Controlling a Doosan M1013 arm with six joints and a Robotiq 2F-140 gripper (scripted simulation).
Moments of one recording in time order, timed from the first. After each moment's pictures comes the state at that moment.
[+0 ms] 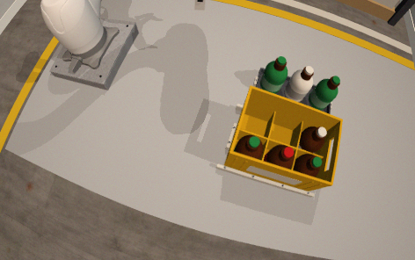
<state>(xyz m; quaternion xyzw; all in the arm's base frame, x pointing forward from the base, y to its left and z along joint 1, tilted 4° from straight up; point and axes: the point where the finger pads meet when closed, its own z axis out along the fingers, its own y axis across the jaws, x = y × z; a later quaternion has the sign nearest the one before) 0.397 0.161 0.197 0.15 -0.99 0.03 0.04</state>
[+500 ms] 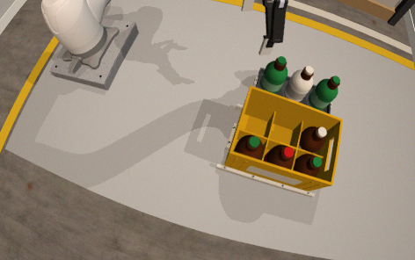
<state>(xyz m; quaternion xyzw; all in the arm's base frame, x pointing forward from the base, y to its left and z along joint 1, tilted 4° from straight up) 0.578 0.054 0.214 0.26 -0.96 0.02 0.03</state>
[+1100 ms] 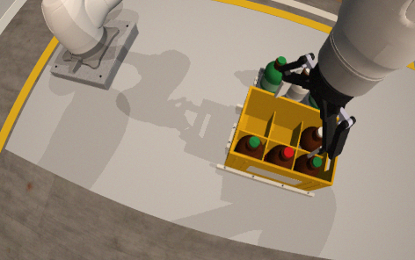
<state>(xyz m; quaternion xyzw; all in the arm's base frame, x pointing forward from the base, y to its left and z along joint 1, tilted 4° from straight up) 0.724 -0.149 0.208 0.37 -0.93 0.03 0.02</state>
